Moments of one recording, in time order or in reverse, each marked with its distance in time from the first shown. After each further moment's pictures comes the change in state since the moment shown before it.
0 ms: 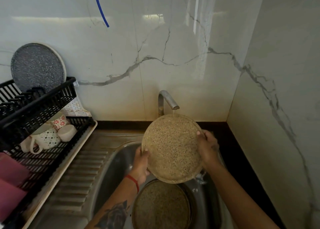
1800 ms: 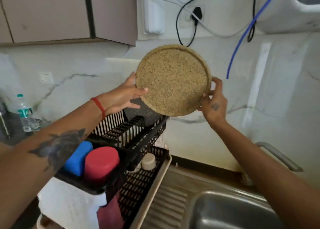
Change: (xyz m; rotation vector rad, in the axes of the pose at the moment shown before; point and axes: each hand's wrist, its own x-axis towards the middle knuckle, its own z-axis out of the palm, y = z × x) left_hand -0.106 0.362 -0.287 0.409 -0.086 0.702; right_hand -0.065 -0.284 0.276 0.016 -0.069 -0.810
